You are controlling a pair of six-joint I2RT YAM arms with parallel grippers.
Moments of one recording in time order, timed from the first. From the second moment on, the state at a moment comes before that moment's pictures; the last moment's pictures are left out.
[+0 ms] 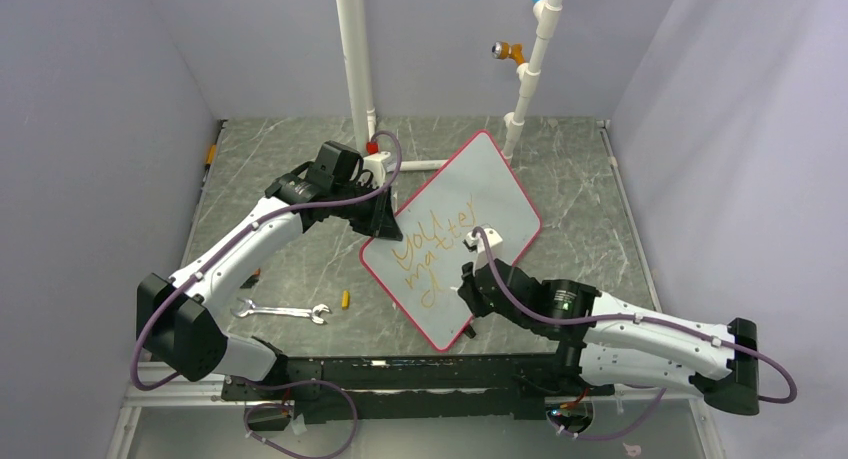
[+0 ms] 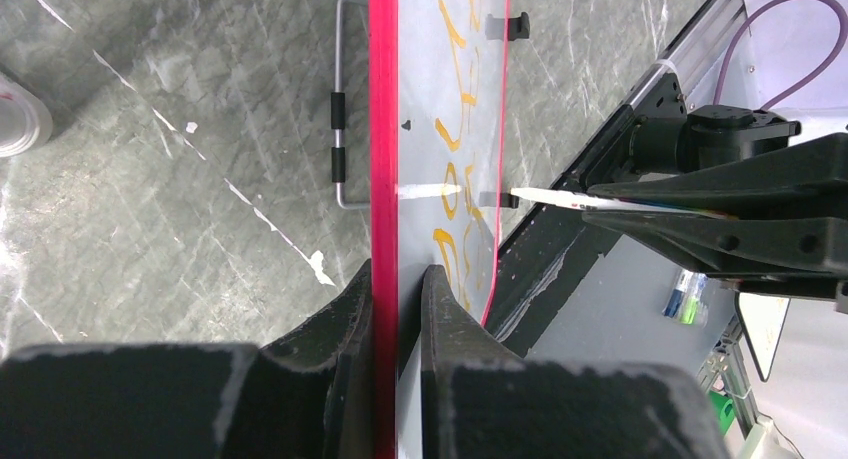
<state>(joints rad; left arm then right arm) -0.53 1.40 1.26 -0.70 0.51 -0.26 1.19 0.87 0.72 -0.57 0.41 0.54</state>
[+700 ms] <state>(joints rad) -0.53 1.40 1.26 -0.70 0.51 -0.25 1.05 0.93 0.74 -0.42 0.31 0.50</state>
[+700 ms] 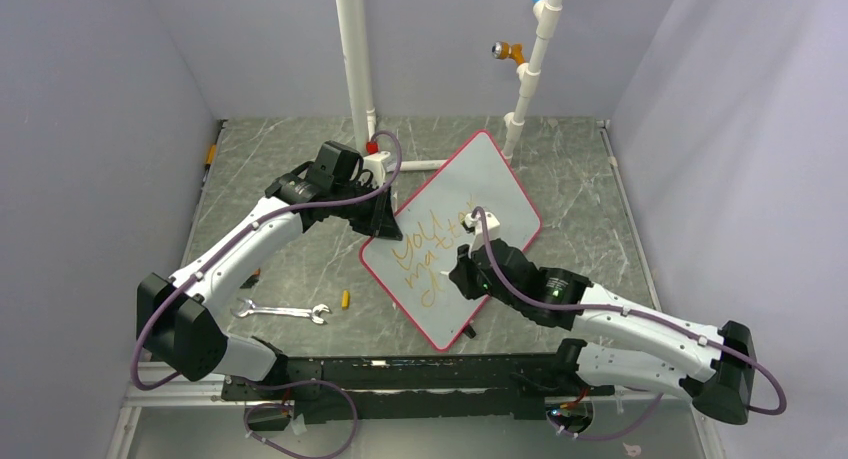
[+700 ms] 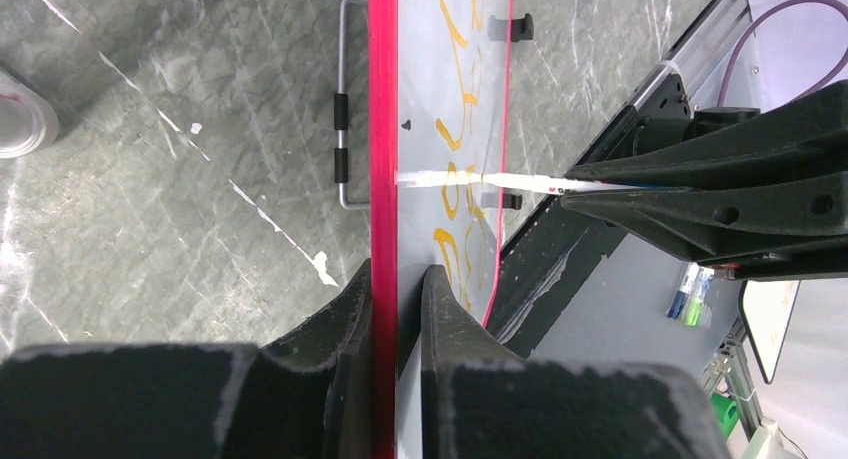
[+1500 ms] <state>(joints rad) -0.53 1.41 1.26 -0.68 0.50 -0.26 0.97 0.95 0.76 -0.41 0.28 0.46</state>
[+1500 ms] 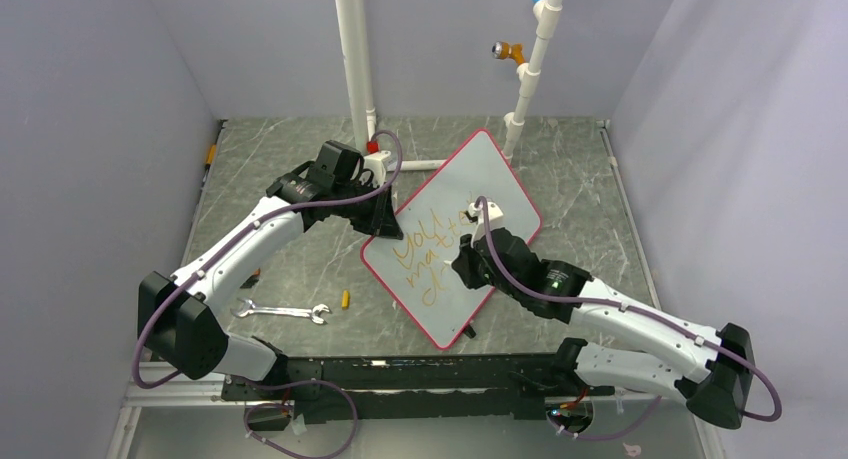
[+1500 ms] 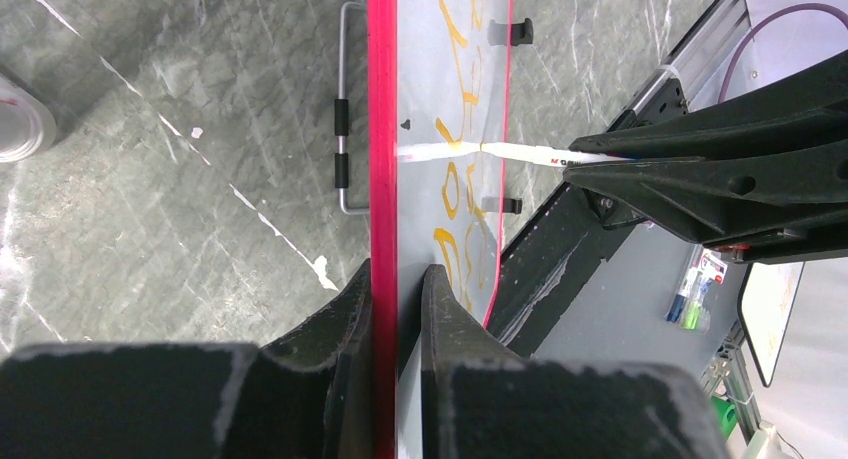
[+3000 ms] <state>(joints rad) -0.53 1.42 1.26 -0.69 0.51 -0.26 1.00 0.86 0.68 -0.57 0.32 0.60</state>
